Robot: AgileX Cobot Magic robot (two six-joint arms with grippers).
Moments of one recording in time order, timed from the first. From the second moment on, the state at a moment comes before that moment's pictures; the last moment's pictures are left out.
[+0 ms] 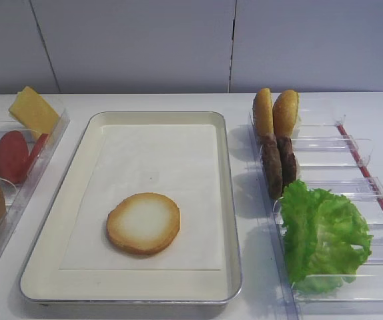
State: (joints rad) left arm -0.07 0.01 -0.48 0.10 1.18 -0.05; right arm 0.03 0.18 -0.58 0.42 1.19 -0.07
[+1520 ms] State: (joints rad) left arm -0.07 0.01 -0.48 0.10 1.18 -0.05; right arm 0.03 0.89 -0.70 0.99 1.17 -0.52
